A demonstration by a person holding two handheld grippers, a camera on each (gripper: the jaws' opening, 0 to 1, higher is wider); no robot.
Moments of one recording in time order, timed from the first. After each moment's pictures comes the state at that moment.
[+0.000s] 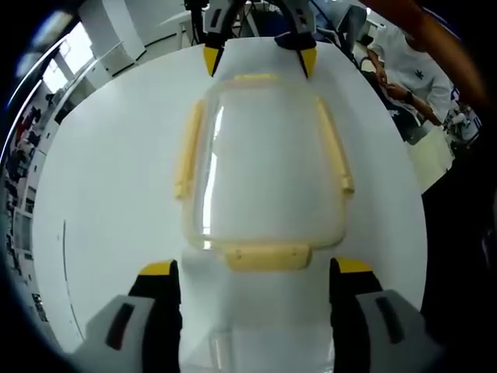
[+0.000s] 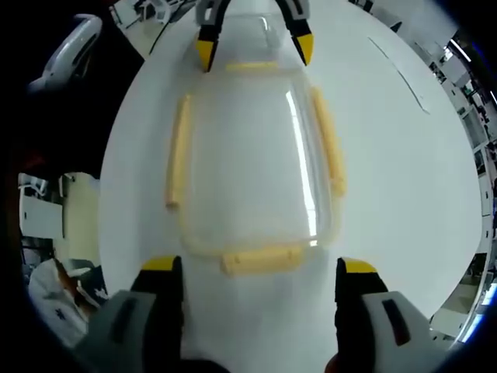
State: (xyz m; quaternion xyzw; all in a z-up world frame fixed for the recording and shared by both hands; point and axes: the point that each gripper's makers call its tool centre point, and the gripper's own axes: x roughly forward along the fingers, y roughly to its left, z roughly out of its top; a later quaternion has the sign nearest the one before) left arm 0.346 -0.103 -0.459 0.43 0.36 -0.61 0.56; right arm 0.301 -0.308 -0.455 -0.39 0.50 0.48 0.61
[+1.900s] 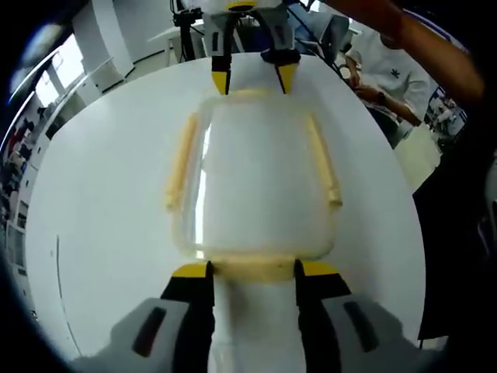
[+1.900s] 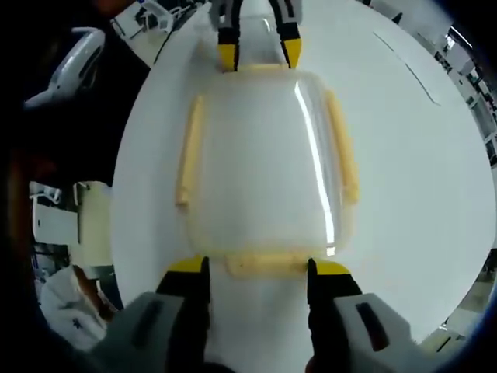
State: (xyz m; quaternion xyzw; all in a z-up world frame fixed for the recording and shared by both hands) left arm 0.344 -0.111 -0.453 0.40 0.33 -0.65 0.55; right arm 0.291 -0.303 -0.458 -0.34 0.52 0.50 0.60
